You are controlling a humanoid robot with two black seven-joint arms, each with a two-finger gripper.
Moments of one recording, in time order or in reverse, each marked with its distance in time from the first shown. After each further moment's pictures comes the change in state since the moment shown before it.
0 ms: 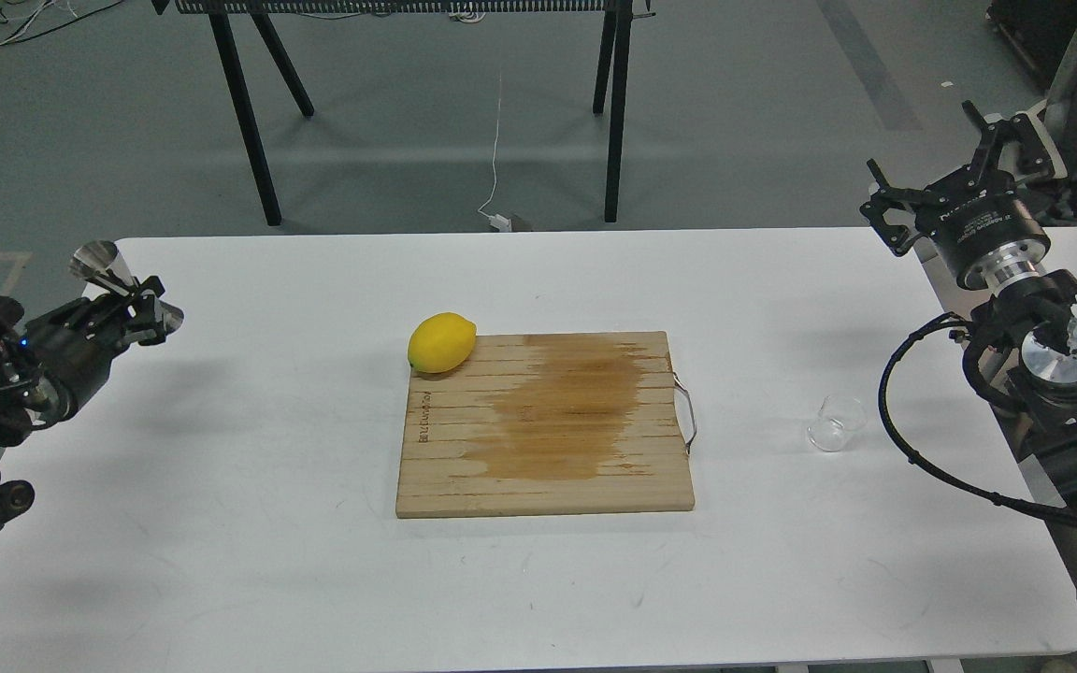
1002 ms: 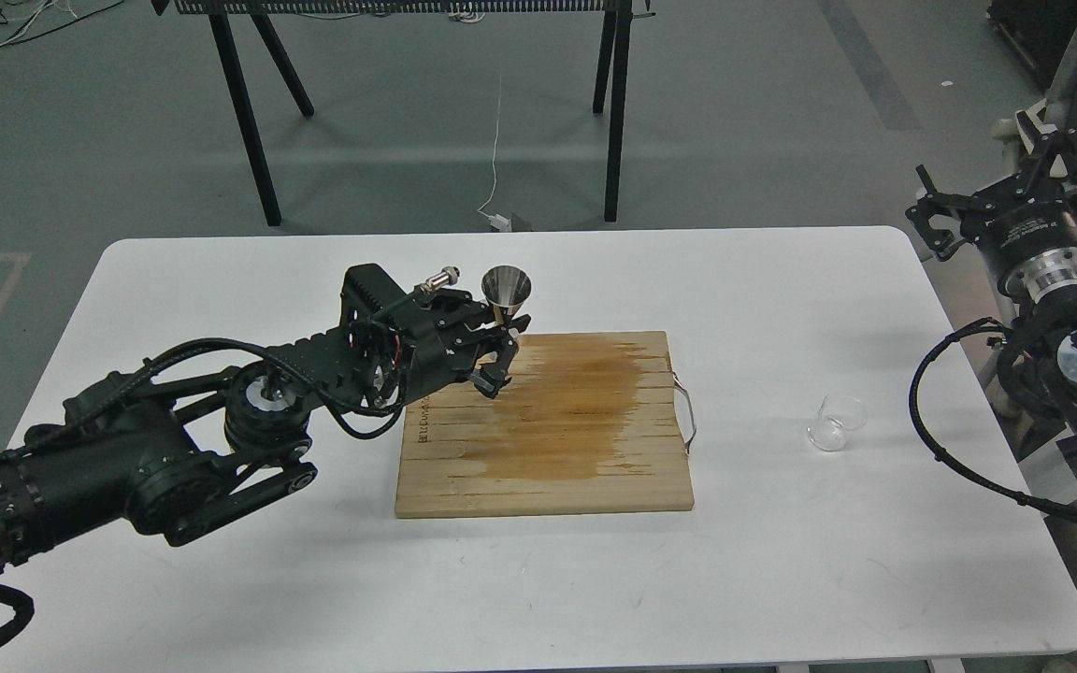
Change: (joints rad) left arm -0.101 -0.538 0.008 0.004 0.700 -0.301 0.018; right arm -0.006 -0.022 0.038 -0.071 0.011 0.000 0.002
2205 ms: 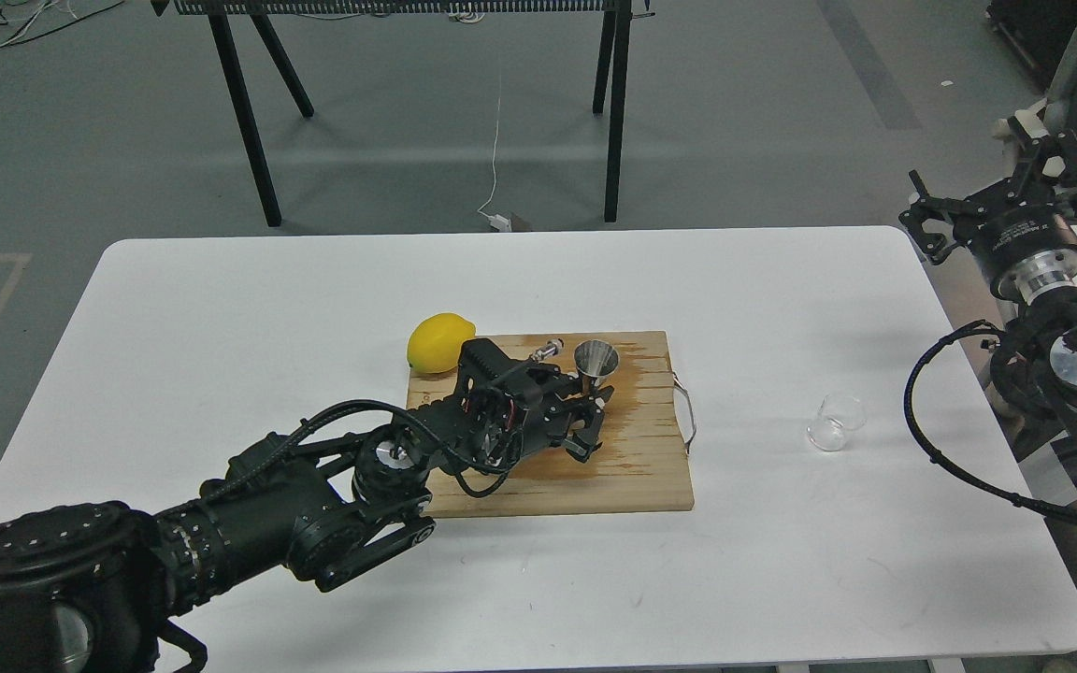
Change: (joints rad) left arm 0.065 -0.355 0.007 0.373 0.008 0.071 -0.035; right arm 0.001 0.004 -0.012 0.005 0.000 -0.020 0.000
